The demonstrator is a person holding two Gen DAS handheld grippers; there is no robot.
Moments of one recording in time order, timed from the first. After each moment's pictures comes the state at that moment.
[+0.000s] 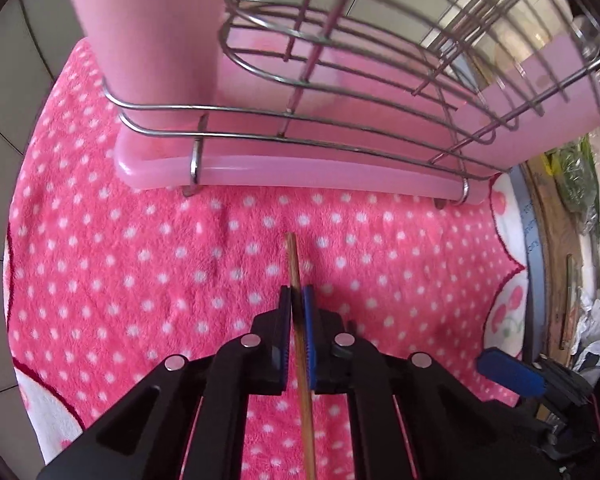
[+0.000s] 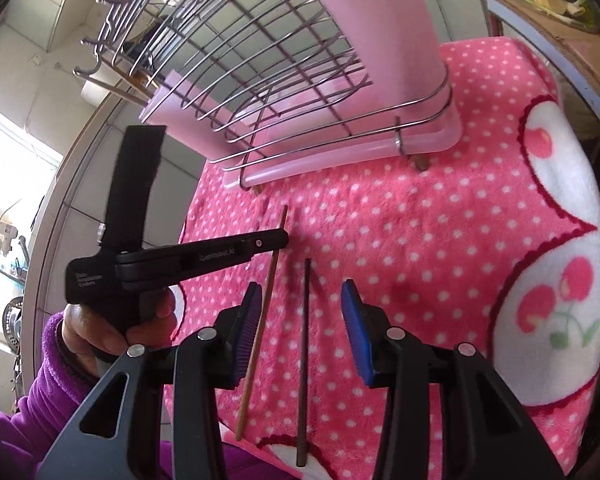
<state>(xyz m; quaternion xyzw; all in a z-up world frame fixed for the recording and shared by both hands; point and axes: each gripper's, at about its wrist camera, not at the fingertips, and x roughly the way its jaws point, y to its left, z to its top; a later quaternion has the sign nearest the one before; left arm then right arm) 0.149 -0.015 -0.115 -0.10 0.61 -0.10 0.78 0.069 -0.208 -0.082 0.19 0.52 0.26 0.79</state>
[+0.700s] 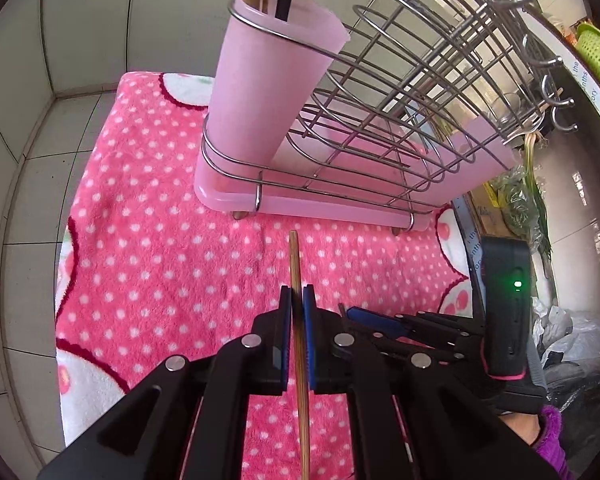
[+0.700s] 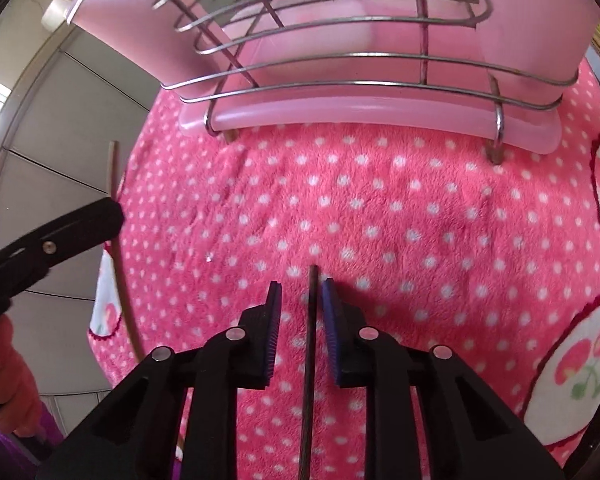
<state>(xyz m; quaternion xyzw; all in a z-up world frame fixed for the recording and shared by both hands) 0.102 0.046 -0.050 -0.15 0.54 -0.14 0.82 0.113 -0.121 -0.132 0.06 0.61 0.20 0.76</state>
